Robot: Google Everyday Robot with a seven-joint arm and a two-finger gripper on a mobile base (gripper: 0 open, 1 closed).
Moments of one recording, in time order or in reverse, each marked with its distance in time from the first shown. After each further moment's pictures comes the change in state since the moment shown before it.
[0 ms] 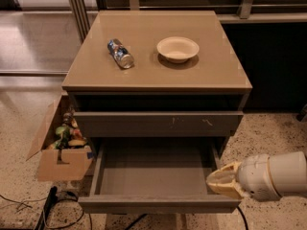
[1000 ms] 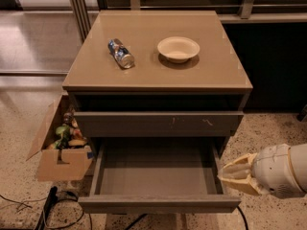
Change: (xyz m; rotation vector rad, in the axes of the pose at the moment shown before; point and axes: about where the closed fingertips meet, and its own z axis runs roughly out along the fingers) arm -0.027 0.012 -0.052 0.049 0.057 -0.084
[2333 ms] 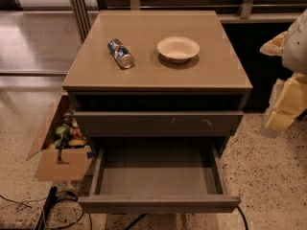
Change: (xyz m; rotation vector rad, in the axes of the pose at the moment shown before) arm -0.134 -0.079 -0.151 0.145 0.451 -0.219
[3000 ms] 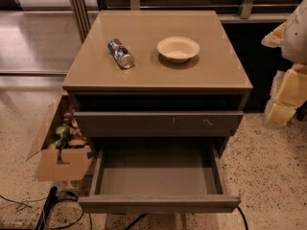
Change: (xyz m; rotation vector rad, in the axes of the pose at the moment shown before) arm 0.000 -0.011 -0.009 0.026 0.052 -0.012
